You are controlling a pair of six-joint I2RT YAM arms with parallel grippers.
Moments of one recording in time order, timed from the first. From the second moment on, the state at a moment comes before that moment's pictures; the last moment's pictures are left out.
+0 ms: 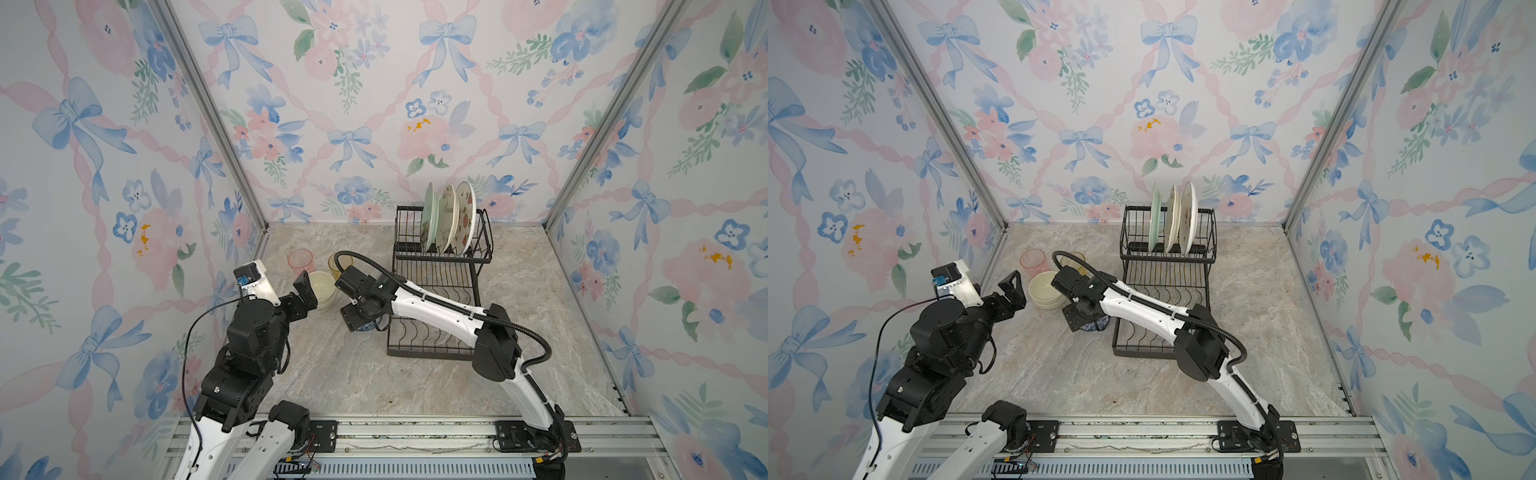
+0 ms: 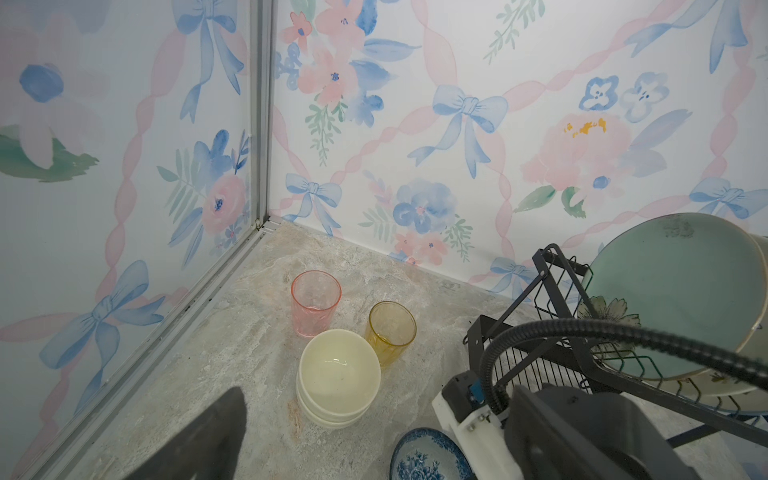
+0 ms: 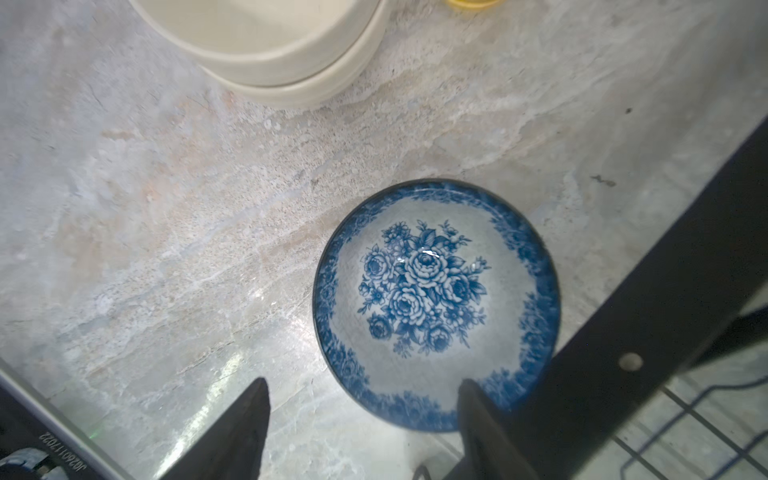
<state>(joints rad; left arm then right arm) -0.33 0.58 0.98 -0.63 -0.41 -0.40 1.05 2.22 2.12 -0.99 0.10 0.43</state>
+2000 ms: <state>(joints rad) -0.33 1.77 1.22 -0.78 0.02 -0.26 0.88 0.97 0.89 -0.42 0.09 0.29</state>
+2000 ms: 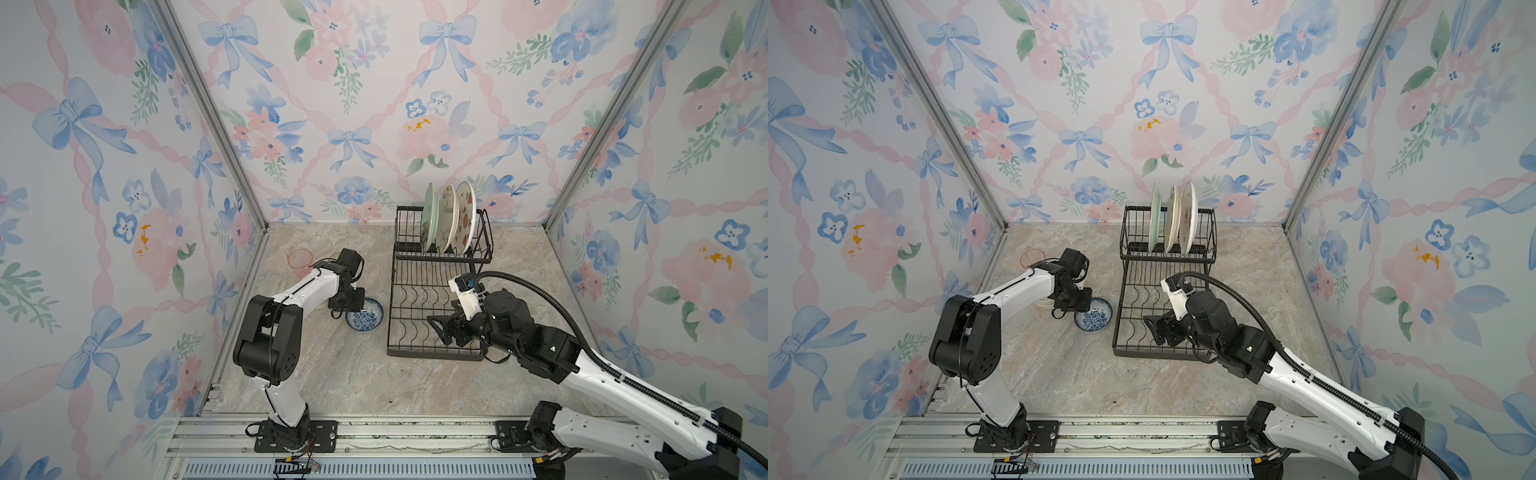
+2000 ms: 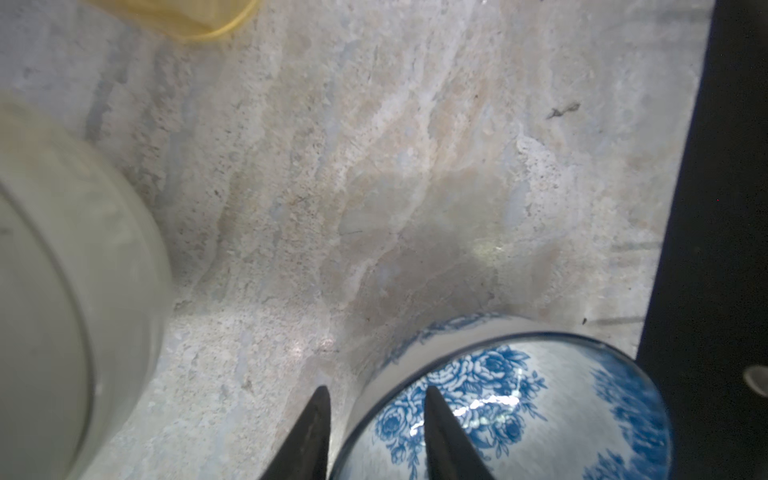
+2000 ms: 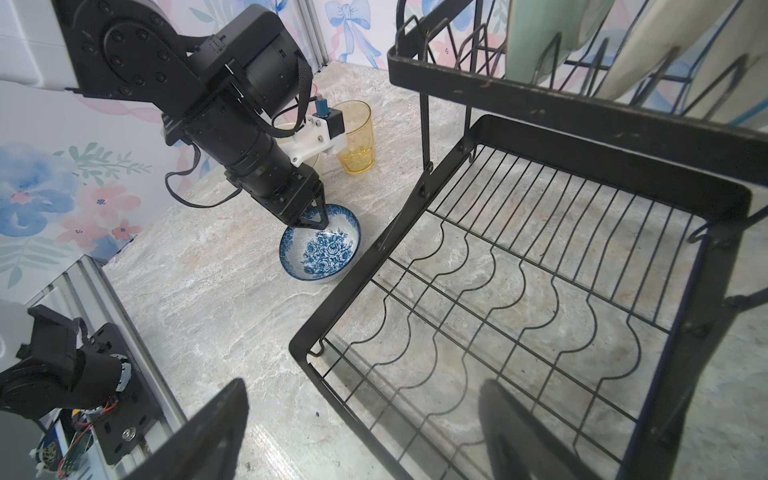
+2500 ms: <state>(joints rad) -0.37 1.80 1.25 -0.81 -0.02 -0.26 0.84 0.95 0.88 -0.42 0.06 0.29</state>
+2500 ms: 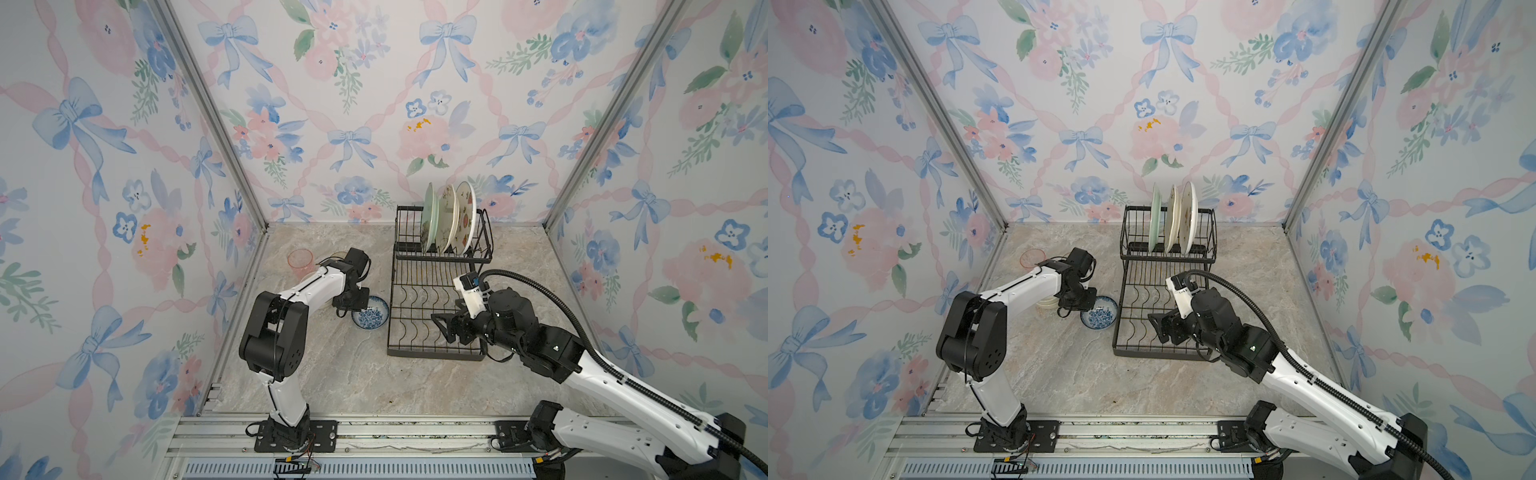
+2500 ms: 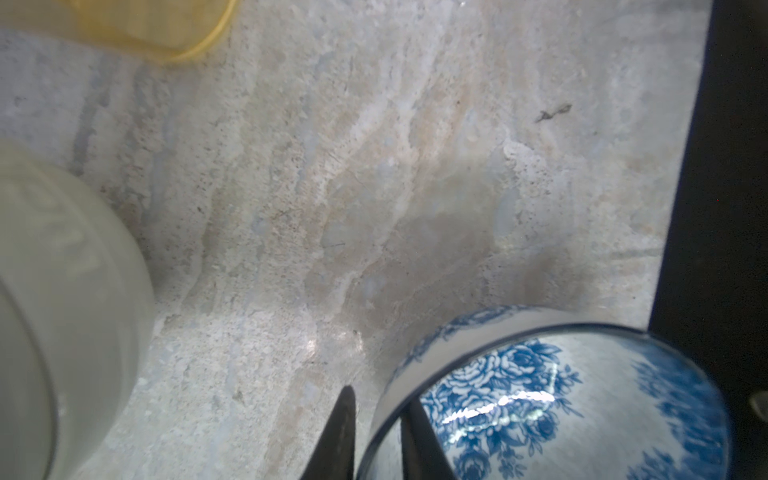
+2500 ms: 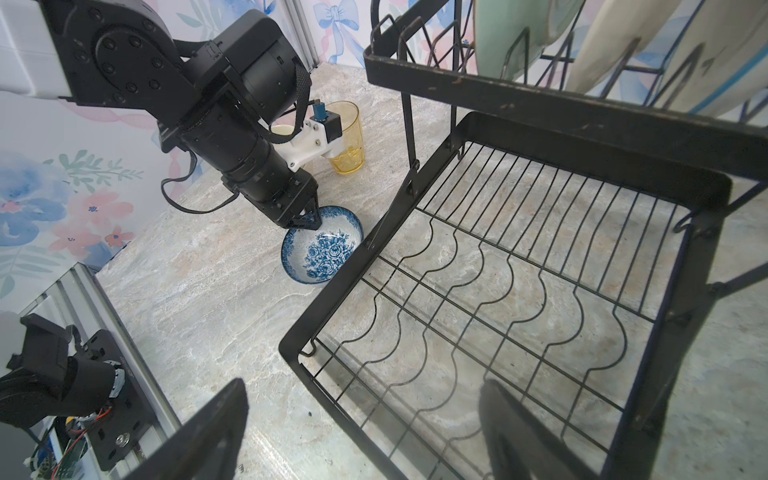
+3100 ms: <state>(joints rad) -0.37 1.74 1.23 -0.80 -0.01 -0.26 0.83 1.04 0.88 -0.41 0.03 0.31</state>
